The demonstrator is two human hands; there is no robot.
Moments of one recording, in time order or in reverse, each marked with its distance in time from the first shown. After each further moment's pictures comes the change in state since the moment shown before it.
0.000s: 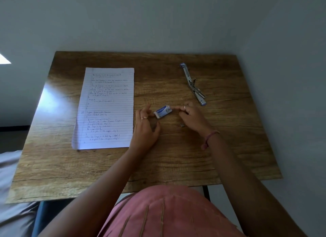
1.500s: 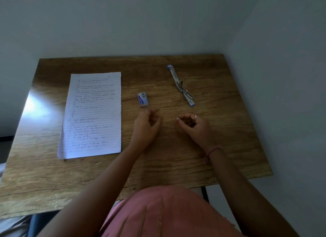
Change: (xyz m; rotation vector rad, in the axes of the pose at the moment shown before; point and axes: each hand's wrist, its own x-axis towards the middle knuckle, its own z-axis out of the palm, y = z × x) left_hand 0.022 0.040 0.015 -0.080 -0.183 -0.162; right_hand -0.049 0.031 -0.017 0.259 0.247 -0.081
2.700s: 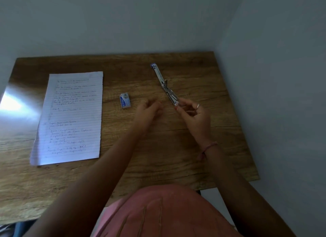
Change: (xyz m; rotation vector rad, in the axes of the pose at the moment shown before) left_hand 0.047 0.039 0.049 -0.659 -0.085 -0.334; right_hand 0.023 -0.001 -0.037 0.129 0.203 -0.055
